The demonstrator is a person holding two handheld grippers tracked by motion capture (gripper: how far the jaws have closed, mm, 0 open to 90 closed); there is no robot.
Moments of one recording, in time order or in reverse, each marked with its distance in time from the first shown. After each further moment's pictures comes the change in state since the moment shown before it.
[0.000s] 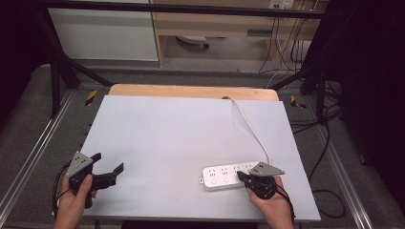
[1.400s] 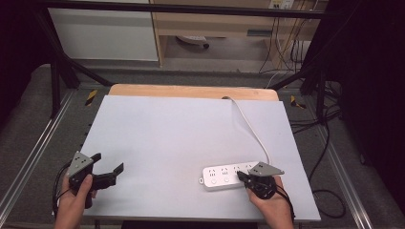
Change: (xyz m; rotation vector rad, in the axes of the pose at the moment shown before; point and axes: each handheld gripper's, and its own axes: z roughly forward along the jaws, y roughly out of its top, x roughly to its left) left arm 0.000 -0.001 0.001 0.005 0.001 -0.003; right arm 0.001 0.001 0.000 0.006 -0.004 -0.004
